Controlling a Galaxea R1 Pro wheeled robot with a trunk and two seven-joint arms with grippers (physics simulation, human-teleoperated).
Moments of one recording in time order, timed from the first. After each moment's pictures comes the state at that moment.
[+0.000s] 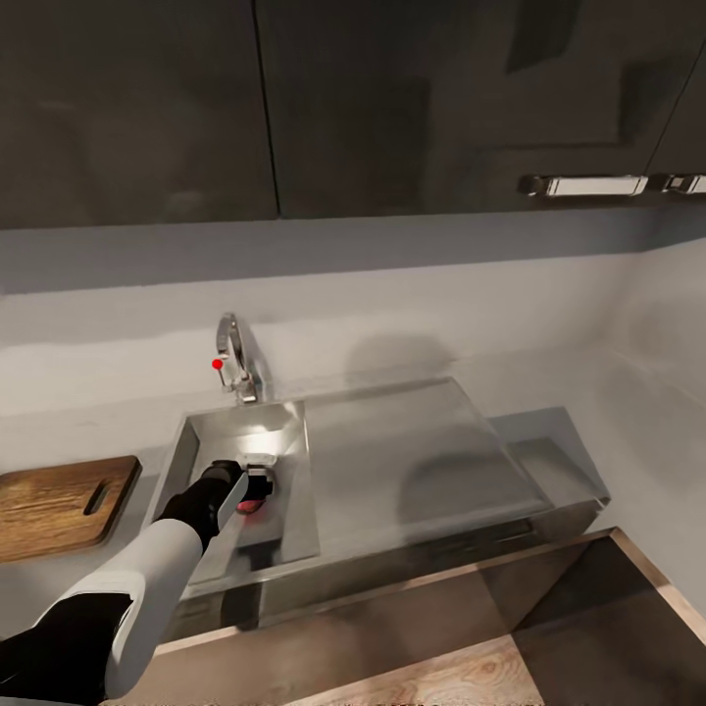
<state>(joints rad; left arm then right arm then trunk) -0.94 -0.03 0.01 -0.42 0.02 0.60 0.15 0.13 0.16 0.03 -0.77 0.25 -0.47 0.00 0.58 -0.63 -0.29</state>
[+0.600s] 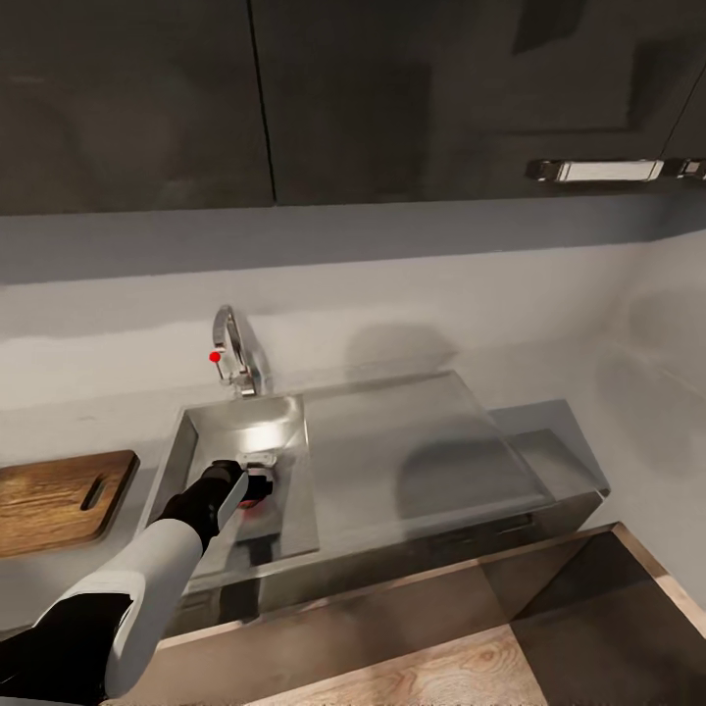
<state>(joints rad) -0.94 -0.03 0.01 -0.43 0.02 0.60 0.15 0.13 0.16 0.03 -0.77 0.25 -0.47 0.00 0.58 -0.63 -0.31</state>
